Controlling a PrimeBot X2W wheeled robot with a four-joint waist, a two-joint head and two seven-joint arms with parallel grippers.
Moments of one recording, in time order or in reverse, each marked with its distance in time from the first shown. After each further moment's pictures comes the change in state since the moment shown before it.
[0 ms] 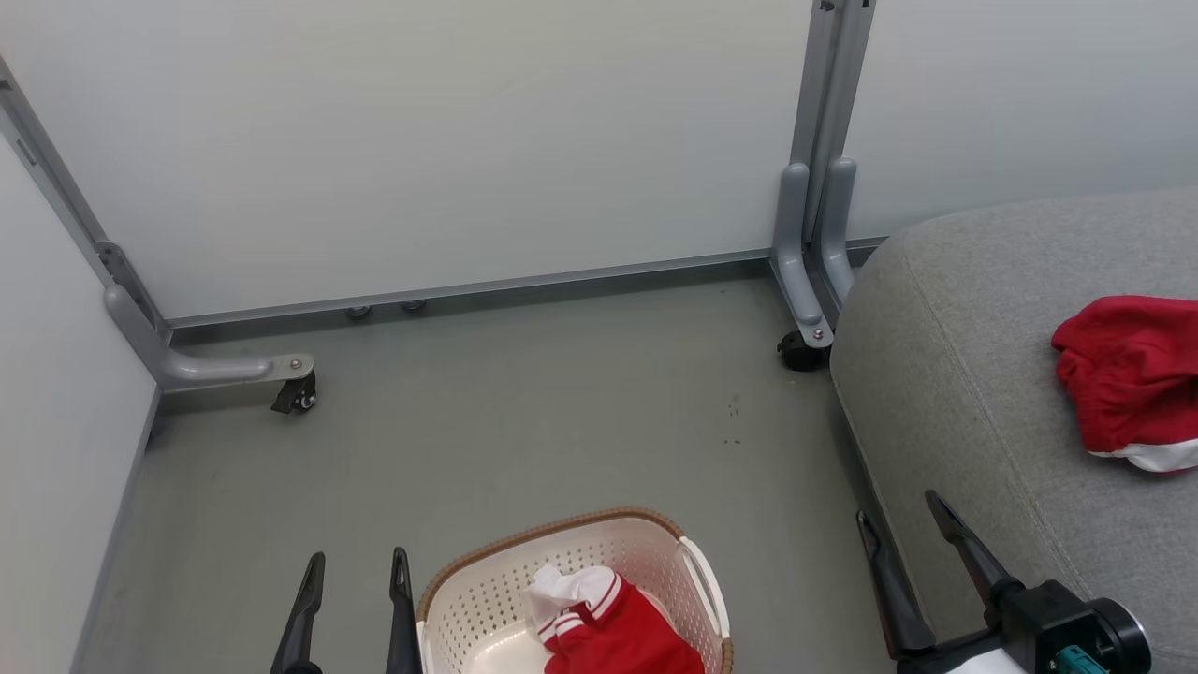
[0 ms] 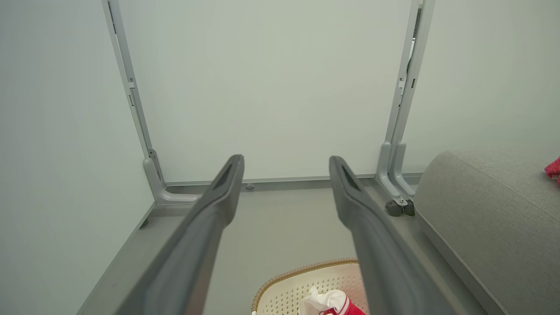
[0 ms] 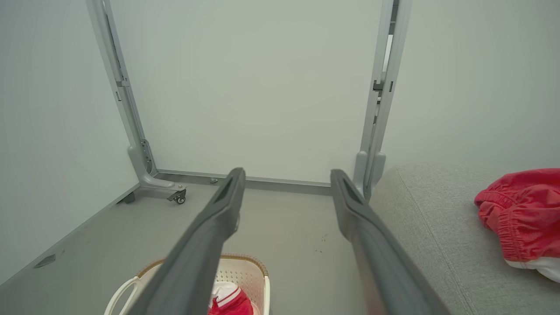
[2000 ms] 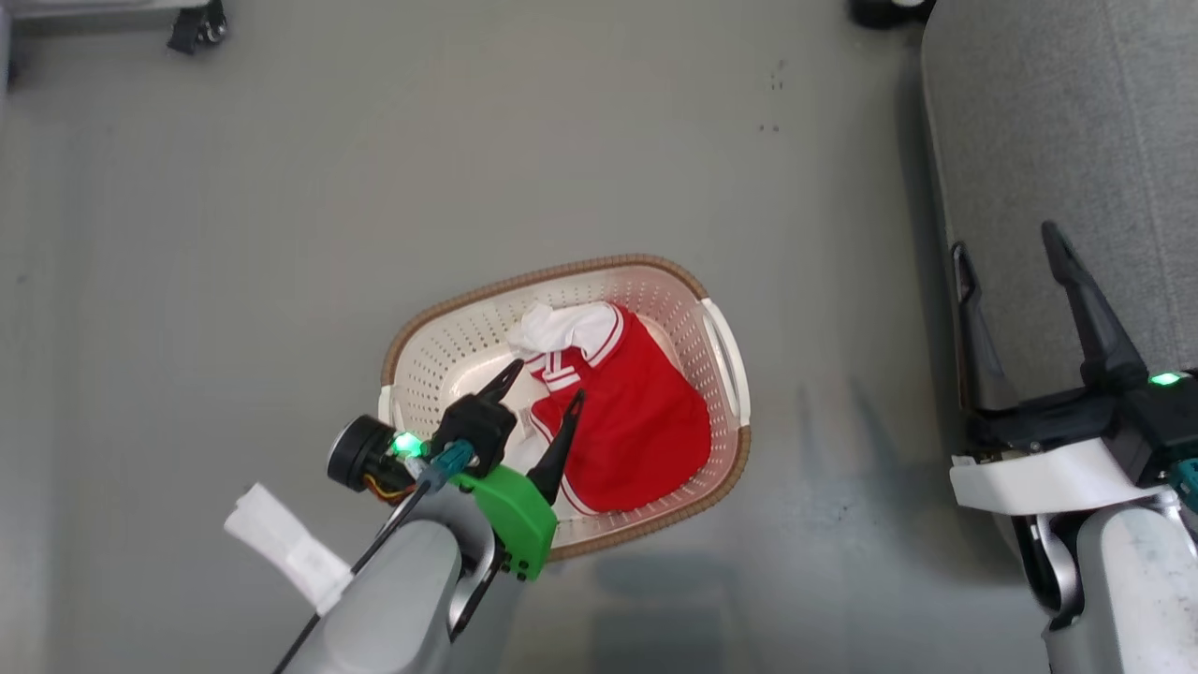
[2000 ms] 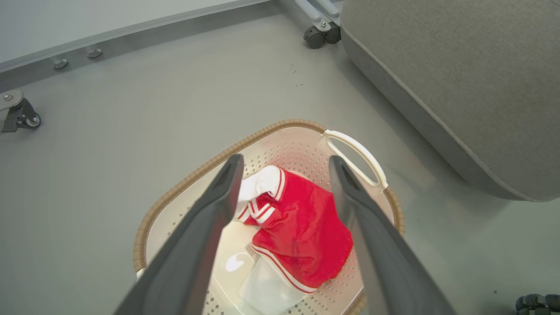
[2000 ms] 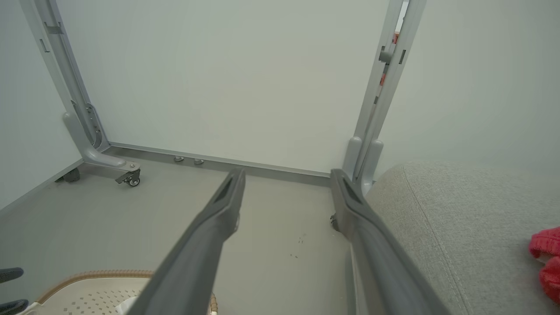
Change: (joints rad) left arm -0.718 -0.002 -0.349 0.716 -0.052 -0.220 0.030; right arm -0.332 -0.016 -0.128 -0.114 -0.064 0.000 0.000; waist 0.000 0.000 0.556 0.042
